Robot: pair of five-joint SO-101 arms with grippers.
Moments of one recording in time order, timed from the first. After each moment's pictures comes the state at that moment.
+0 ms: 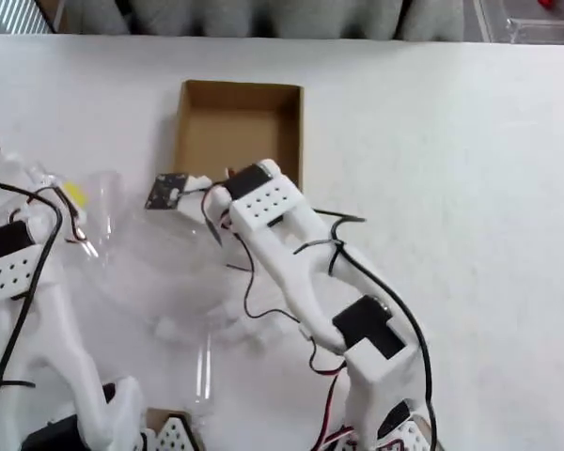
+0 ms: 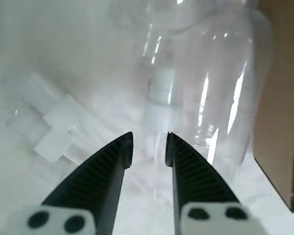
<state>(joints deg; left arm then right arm) -29.9 -29.1 39.9 50.4 15.7 -39.0 17.4 -2.5 77.5 41.6</state>
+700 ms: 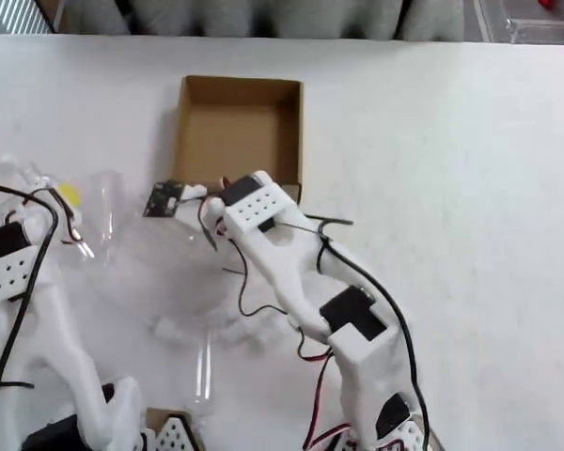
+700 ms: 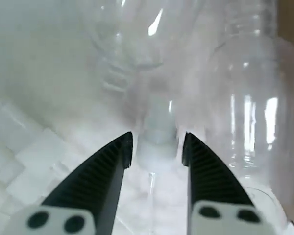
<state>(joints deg) -31.1 -29.1 39.9 50.4 15.7 -39.5 24.4 -0.9 68.4 42.0</state>
